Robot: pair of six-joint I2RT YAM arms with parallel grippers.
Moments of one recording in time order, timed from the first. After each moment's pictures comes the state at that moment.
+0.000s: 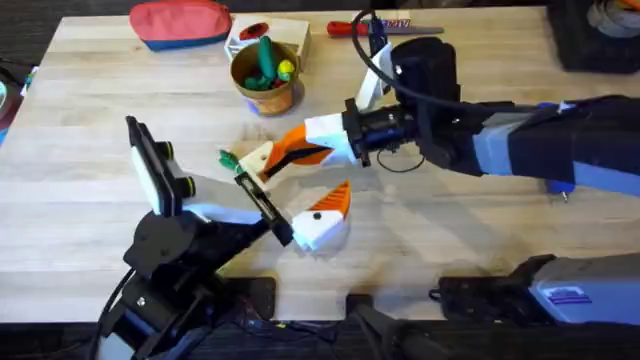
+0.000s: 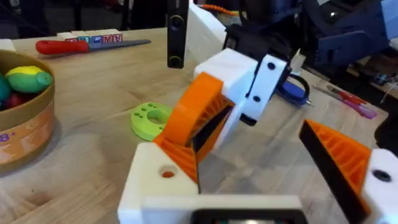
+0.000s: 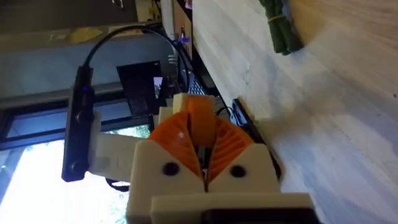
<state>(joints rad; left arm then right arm) -0.54 0.01 0.01 -0.06 0.36 -0.26 0.59 1.58 0.73 0.33 -1.01 1.12</state>
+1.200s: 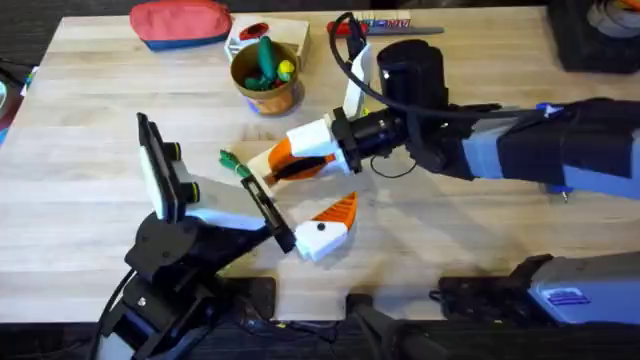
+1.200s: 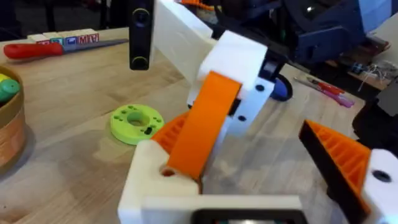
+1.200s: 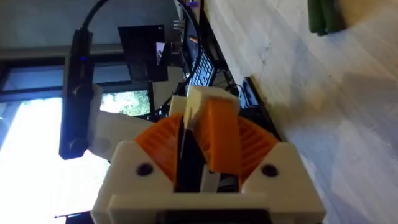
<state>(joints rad) -0.56 0.01 0.01 -0.05 0.42 -0.24 0.64 1.59 0.75 0.37 -1.11 1.08</state>
